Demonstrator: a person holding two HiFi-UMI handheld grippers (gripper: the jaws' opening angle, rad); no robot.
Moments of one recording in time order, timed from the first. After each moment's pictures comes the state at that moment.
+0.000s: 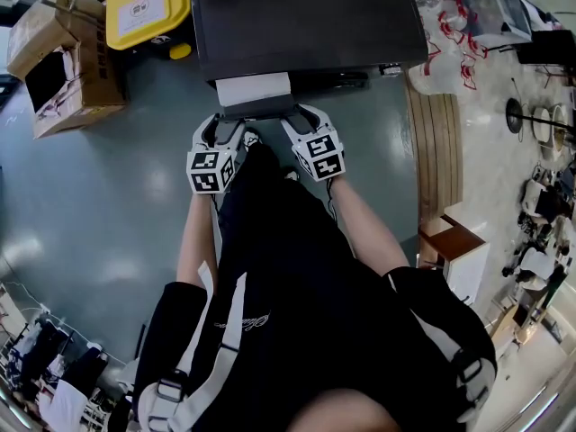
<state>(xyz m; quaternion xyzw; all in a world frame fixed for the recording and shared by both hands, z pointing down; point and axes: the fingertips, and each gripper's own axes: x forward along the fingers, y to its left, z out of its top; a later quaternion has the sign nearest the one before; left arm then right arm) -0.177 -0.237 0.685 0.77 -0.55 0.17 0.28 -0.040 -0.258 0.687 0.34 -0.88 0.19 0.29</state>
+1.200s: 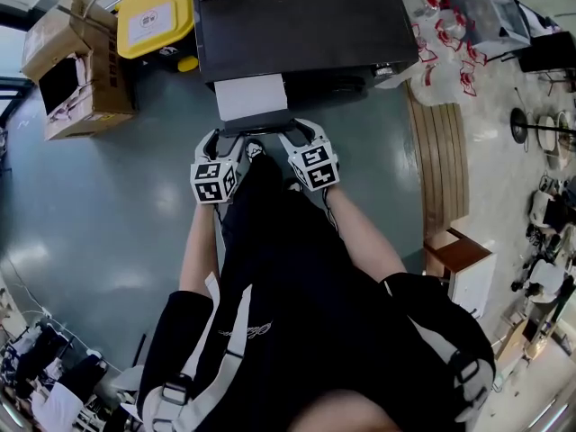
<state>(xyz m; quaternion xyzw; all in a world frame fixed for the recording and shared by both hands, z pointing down) -0.165 -0.197 0.687 0.75 -0.58 0.18 0.28 -0.027 -0.221 0.688 0.33 -0.88 0.19 0.27</state>
